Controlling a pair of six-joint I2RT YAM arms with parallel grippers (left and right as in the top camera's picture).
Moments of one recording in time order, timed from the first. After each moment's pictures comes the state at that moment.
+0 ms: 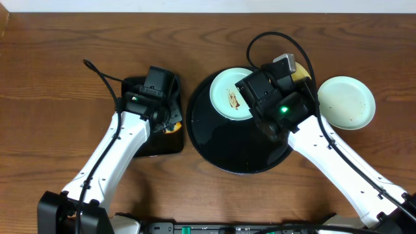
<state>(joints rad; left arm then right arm) -0.29 1.49 1.10 -0.86 -0.03 -0.64 0.63 1.53 1.32 -0.98 1.12 0.14</state>
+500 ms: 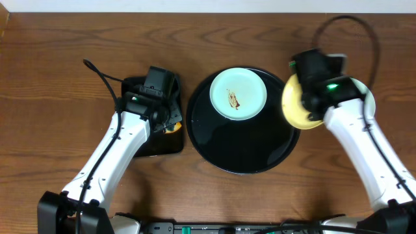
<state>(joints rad) -0.29 1.49 1.10 -0.86 -0.03 -0.64 0.23 1.53 1.32 -1.03 0.68 0.37</state>
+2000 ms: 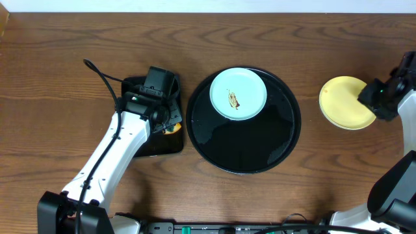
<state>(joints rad) -0.29 1.49 1.10 -0.87 -0.03 -0.63 -0.40 1.73 1.32 -0.81 -0.10 0.34</state>
